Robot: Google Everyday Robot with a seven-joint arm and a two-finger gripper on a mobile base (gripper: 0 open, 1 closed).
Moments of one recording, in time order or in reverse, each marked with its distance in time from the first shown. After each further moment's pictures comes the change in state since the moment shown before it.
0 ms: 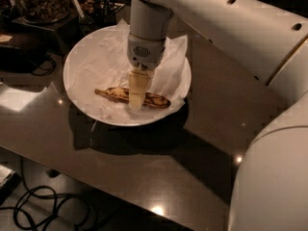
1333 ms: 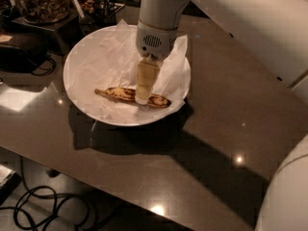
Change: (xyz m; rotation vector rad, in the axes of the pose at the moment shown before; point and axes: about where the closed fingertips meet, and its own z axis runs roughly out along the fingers) arm 0.016 0.003 -0.033 0.067 -0.040 -0.006
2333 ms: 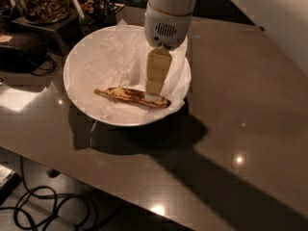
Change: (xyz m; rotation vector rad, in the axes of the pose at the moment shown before) arm 0.018 0.016 -0.043 0.111 -0.014 -0.102
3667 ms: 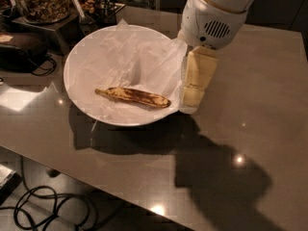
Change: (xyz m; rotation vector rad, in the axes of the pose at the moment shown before) arm 0.049 0.044 -0.050 0.121 -0.092 -0.080
